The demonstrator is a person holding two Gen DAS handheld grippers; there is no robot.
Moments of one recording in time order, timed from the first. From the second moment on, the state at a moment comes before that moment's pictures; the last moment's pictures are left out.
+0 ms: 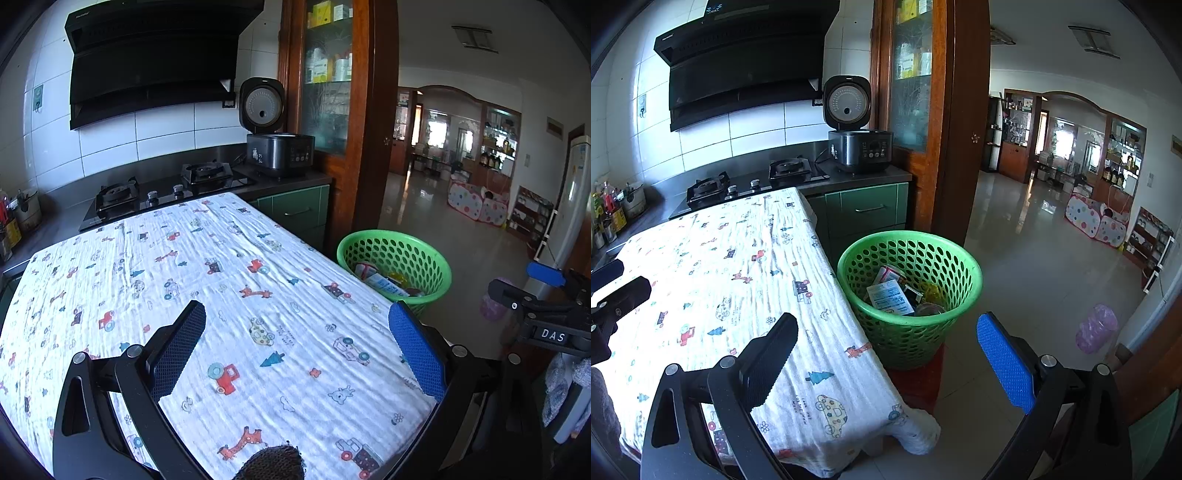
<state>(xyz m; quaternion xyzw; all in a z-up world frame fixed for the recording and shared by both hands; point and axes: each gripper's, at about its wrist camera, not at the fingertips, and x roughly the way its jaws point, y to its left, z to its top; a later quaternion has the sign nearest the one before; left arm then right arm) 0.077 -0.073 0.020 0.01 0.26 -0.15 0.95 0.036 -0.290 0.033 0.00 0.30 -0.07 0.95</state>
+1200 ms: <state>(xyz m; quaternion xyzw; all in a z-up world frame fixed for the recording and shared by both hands) 0.074 -0.078 0.010 0.01 0.27 -0.16 0.95 0.036 -0.295 0.033 0.00 0.30 -0.07 0.95</state>
